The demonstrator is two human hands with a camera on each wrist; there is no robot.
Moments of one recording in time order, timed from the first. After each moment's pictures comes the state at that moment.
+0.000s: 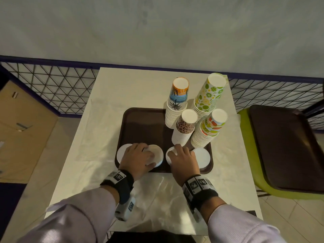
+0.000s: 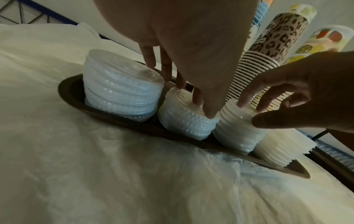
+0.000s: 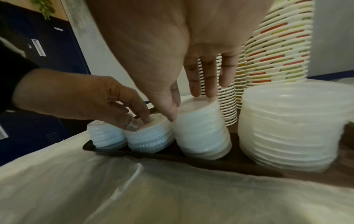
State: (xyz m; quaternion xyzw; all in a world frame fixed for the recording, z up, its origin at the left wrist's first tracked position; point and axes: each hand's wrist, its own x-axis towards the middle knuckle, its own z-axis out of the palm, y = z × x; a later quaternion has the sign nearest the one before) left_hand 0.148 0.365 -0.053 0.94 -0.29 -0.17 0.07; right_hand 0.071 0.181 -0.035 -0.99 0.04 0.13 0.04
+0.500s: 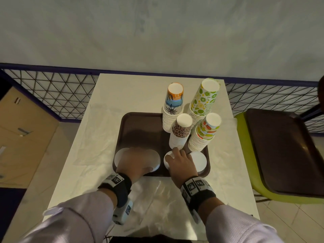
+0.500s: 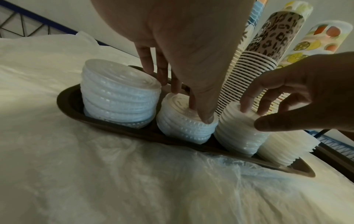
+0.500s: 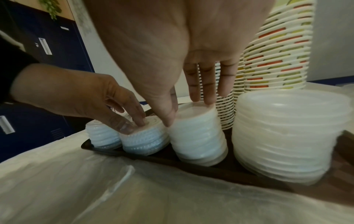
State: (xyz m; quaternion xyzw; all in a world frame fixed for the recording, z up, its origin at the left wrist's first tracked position) left_hand 0.149 0.361 -0.048 0.94 -0.27 -0.21 0.05; right_hand 0.070 0.170 -0.026 -0.99 0.01 0.14 0.07
